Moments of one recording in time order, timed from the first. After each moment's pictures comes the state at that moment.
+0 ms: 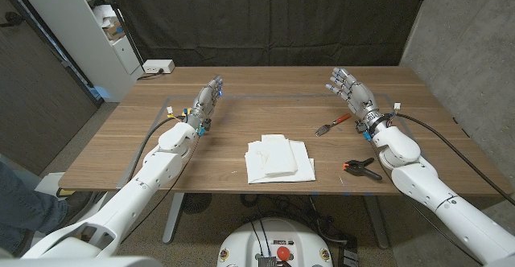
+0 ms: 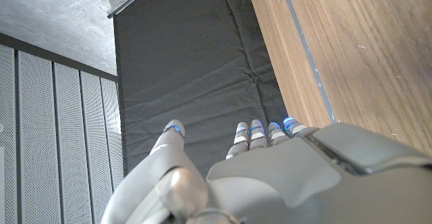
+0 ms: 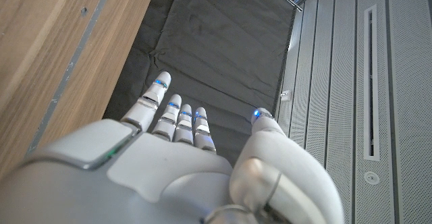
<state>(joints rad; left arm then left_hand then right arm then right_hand) 0.87 0.48 0.31 -1.37 -0.56 -0.20 -0.06 0.23 0.02 0.39 -0.07 0.19 0.00 0.08 0.19 0.17 -0.06 0.04 0.21 0.19 -0.16 0.05 0.19 0.17 -0.17 -0.01 0.19 0.17 -1.04 -0.65 -0.30 -1.57 0.63 0.46 0.09 0.36 0.06 0.29 -0.01 0.20 0.16 0.02 0.19 0.18 0.09 0.07 0.19 0.19 0.13 0.03 0.25 0.22 0.35 0.04 0.20 0.17</state>
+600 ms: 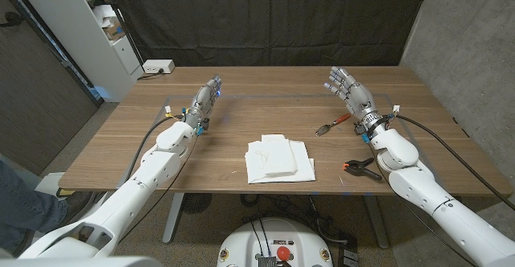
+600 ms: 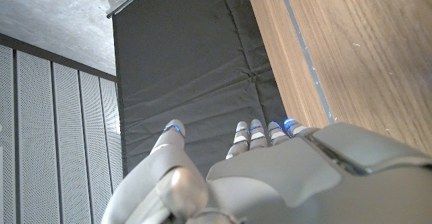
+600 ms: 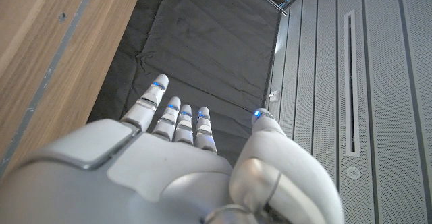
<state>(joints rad) 0.87 0.49 0.31 -1.37 -0.56 -0.19 -0.06 0.23 0.02 0.39 -0.07 0.19 0.01 0.07 0.19 0.17 -0.06 0.04 0.21 0.19 -0.16 0.04 0.19 0.17 -0.17 0.00 0.19 0.17 -1.05 -0.63 -0.31 -1.56 0.62 0.53 0.12 0.36 0.06 0.29 -0.03 0.20 0.18 -0.01 0.20 0.19 0.12 0.06 0.20 0.19 0.09 0.05 0.22 0.22 0.31 0.04 0.19 0.17</state>
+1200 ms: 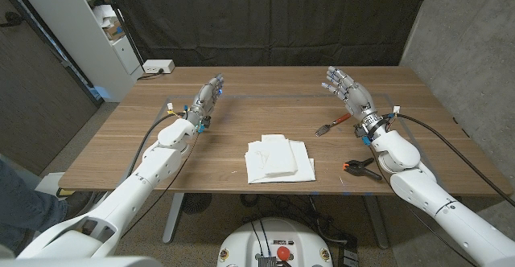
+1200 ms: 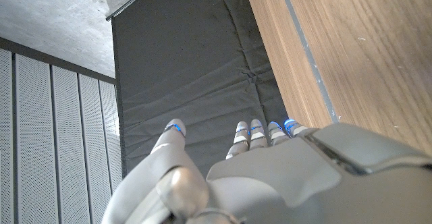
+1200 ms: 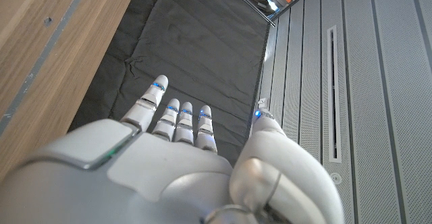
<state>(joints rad) 0.84 0.48 0.32 -1.35 -0.55 -0.18 -0.08 0.23 0.03 0.39 -0.07 0.19 0.01 0.07 0.19 0.17 -0.06 0.04 0.21 0.19 -0.16 0.04 0.19 0.17 -0.17 0.00 0.19 0.17 -1.06 -0.65 -0.32 -1.56 0.57 0.59 0.14 0.36 0.06 0.29 -0.03 0.20 0.18 -0.01 0.20 0.19 0.13 0.06 0.20 0.19 0.10 0.02 0.22 0.21 0.32 0.02 0.19 0.17</state>
